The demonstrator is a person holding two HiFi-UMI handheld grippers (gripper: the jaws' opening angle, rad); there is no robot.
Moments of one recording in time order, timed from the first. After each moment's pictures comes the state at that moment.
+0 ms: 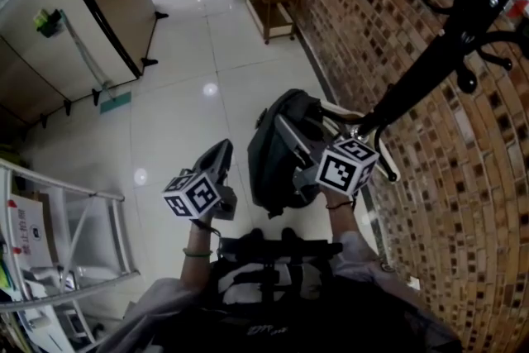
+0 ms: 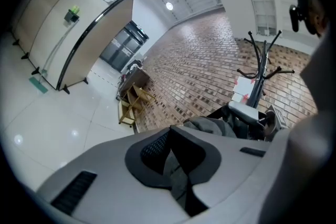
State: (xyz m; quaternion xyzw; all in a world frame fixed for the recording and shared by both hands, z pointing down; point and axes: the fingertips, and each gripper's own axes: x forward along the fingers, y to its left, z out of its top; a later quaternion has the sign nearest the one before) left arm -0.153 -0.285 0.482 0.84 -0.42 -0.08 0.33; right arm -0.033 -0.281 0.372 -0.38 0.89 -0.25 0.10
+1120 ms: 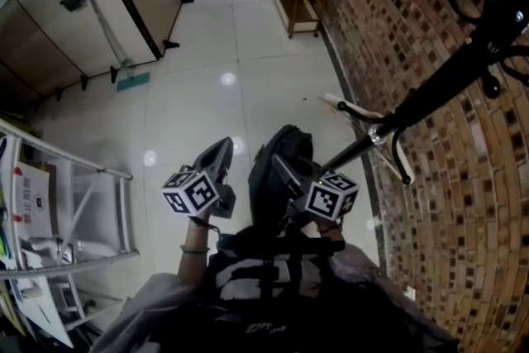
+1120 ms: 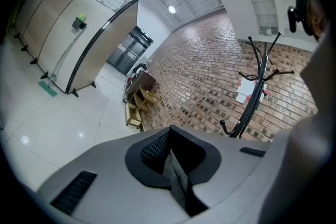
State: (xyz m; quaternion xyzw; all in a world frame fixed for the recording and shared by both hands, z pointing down) left arm -0.195 -0.257 0.491 0.83 -0.45 -0.08 0.33; right arm -0.081 -0.217 0.486 -0.34 0.86 -0.36 0.07
